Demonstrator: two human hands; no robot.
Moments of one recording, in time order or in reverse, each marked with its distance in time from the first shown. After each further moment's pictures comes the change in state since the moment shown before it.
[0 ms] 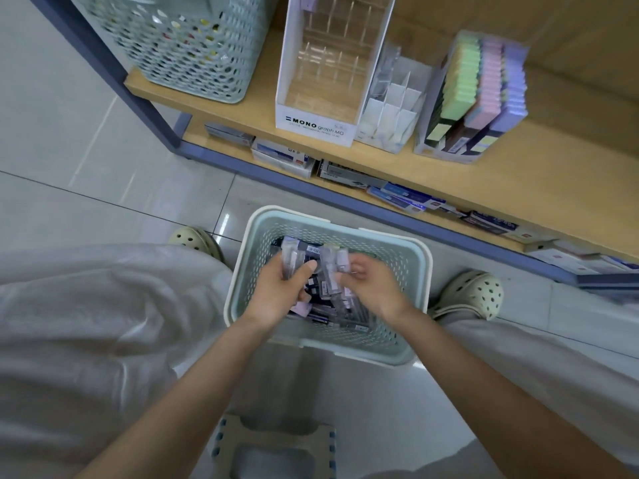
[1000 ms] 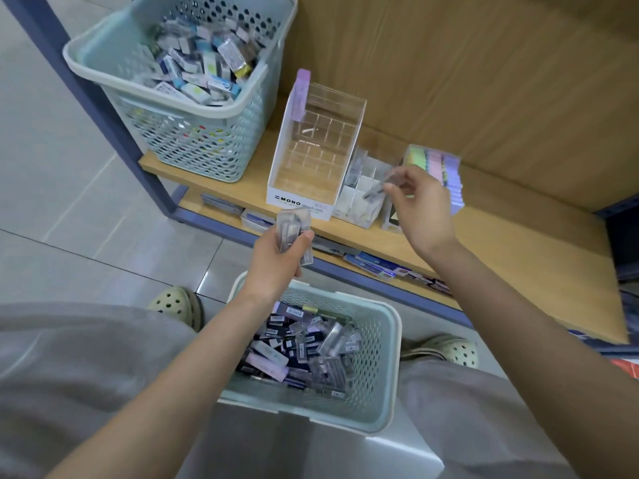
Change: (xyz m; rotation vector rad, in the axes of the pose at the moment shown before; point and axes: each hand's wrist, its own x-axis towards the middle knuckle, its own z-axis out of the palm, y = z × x) left_hand 0.023 0.110 0.000 -0.073 0.135 0.262; right_hand 0.035 -0.142 -0.128 -0.257 0.595 -0.511
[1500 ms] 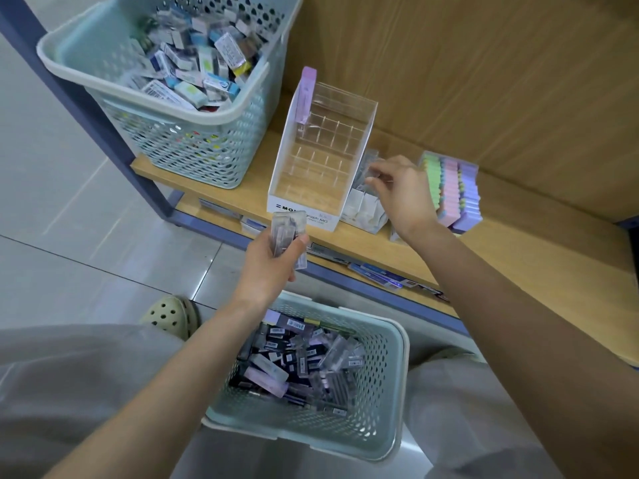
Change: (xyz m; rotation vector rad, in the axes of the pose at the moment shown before) left_hand 0.026 0.000 -0.004 -0.002 0.002 -0.007; right_hand 0.059 0.020 0.040 -0.224 -0.092 -0.189
